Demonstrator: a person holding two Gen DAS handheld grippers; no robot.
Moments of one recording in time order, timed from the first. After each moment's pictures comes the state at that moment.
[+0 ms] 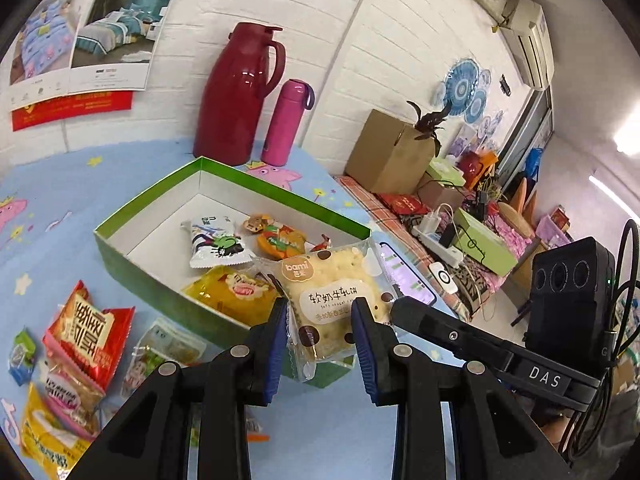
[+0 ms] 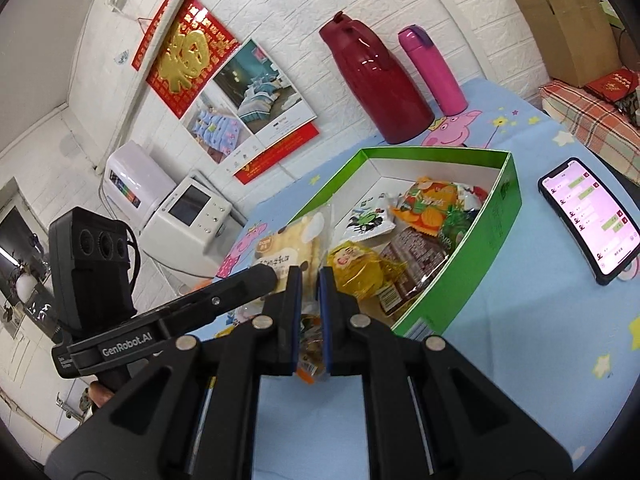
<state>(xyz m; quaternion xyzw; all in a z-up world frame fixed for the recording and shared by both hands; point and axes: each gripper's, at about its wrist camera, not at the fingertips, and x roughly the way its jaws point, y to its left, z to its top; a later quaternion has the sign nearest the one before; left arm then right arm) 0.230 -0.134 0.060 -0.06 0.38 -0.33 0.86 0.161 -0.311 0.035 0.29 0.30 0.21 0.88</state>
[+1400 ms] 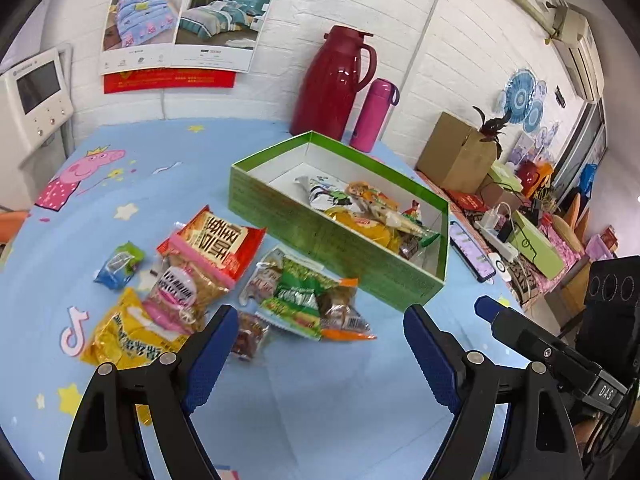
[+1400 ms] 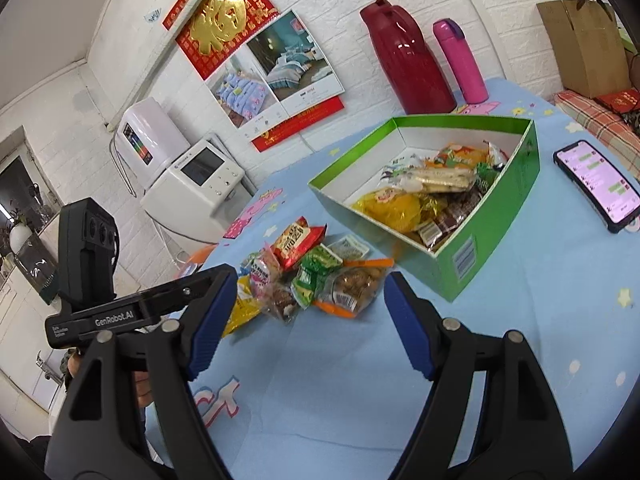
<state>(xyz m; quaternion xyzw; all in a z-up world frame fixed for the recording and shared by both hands) 0.165 -0.028 0.038 -0.06 0.39 -0.21 0.89 0.098 -0.246 0.024 0.23 0.31 0.22 0.90</state>
